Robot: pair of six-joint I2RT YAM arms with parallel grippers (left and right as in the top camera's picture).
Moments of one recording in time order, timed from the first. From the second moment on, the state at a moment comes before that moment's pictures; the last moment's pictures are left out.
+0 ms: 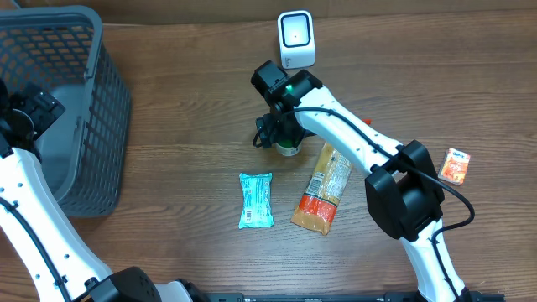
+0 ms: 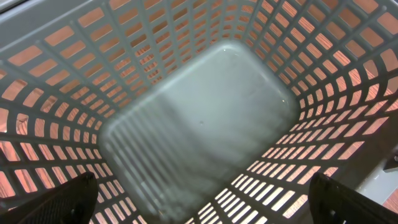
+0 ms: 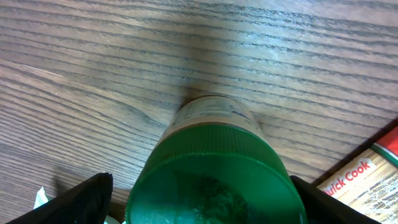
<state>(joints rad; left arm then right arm) 0.62 1.55 1.78 -1.09 -0.14 -0.26 0.68 2.29 2.02 -1.13 0.00 0.40</state>
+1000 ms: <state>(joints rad) 0.62 1.55 1.78 -1.09 -0.14 -0.26 0.68 2.34 2.02 -1.13 0.01 0.43</state>
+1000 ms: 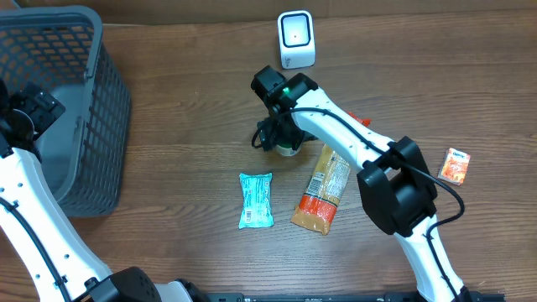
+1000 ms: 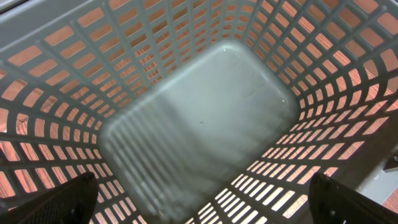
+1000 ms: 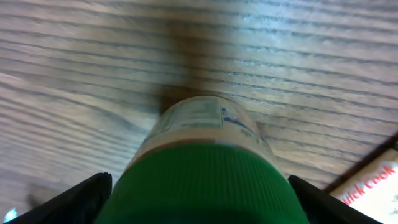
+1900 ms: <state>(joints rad) 0.62 1.55 1.78 -1.09 -0.14 -0.26 0.68 2.36 2.01 -1.12 0.01 0.43</state>
